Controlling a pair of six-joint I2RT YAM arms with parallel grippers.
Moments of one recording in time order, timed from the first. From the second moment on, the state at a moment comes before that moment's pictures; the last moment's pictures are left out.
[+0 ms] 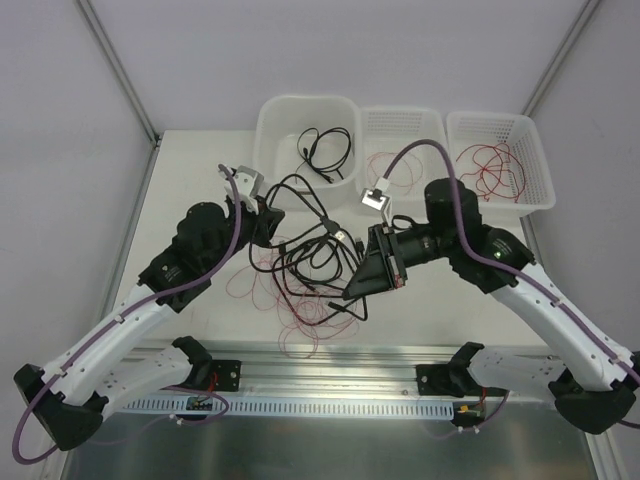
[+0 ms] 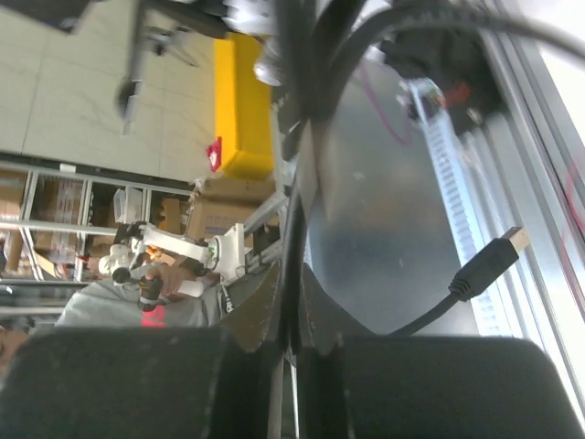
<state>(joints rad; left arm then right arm) -0.68 0.88 0.92 -0.23 -0.08 -0.20 0.79 1.08 1.25 -0.66 -0.99 0.66</state>
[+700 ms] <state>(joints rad) -0.68 0.83 0.89 -0.18 0.07 -0.32 0.77 1.15 1.32 -0.58 -0.49 0.54</state>
